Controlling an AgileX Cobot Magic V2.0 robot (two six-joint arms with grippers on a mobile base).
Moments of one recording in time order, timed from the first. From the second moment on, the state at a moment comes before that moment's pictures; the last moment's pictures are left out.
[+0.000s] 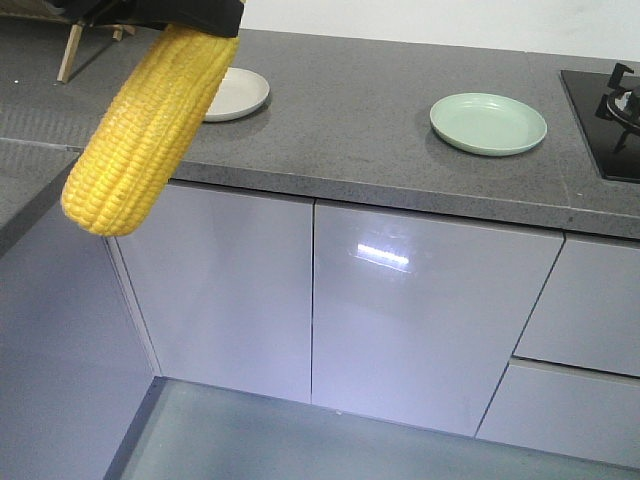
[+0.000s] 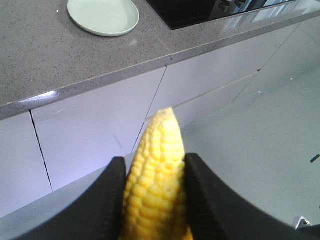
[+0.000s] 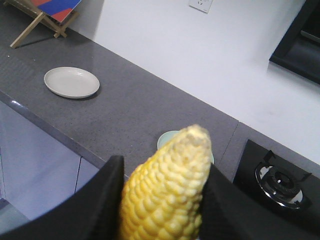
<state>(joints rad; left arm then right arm) -0.37 1.56 -2.05 -0.50 1.28 0.16 0.15 1.14 -2.06 0.06 1.30 -0.27</state>
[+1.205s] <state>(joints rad) -0.37 1.56 -2.05 -0.50 1.28 0.16 0.15 1.14 -2.06 0.06 1.30 -0.27</state>
